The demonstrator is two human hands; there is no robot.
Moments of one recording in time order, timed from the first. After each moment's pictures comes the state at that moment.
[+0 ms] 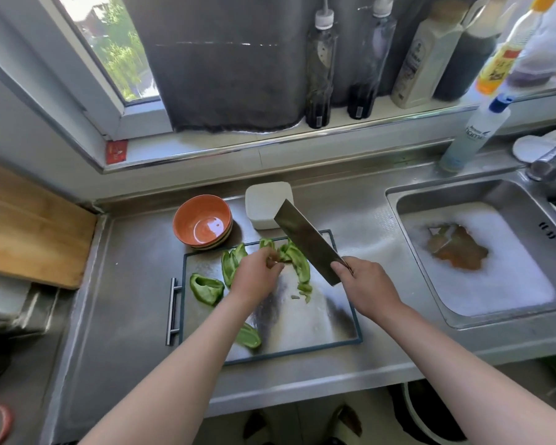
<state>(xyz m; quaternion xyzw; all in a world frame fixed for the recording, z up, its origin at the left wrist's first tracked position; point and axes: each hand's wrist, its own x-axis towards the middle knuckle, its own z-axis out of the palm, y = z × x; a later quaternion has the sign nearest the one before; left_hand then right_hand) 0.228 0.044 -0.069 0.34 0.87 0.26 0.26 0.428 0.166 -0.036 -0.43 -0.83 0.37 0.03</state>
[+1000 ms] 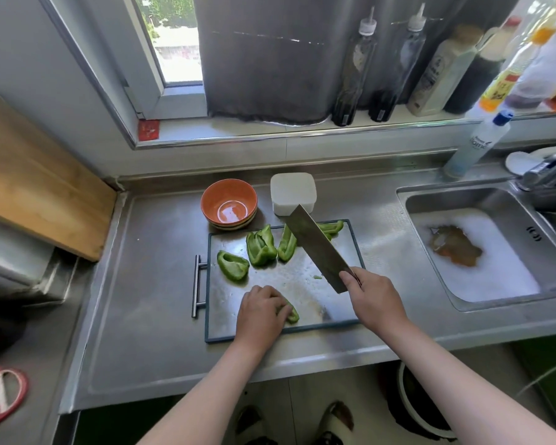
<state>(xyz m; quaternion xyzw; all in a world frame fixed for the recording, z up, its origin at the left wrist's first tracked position) 0.269 -0.091 -0.115 0.45 0.85 0.25 0.12 0.429 0.069 -0.029 -0.45 -0.83 0.33 0.06</state>
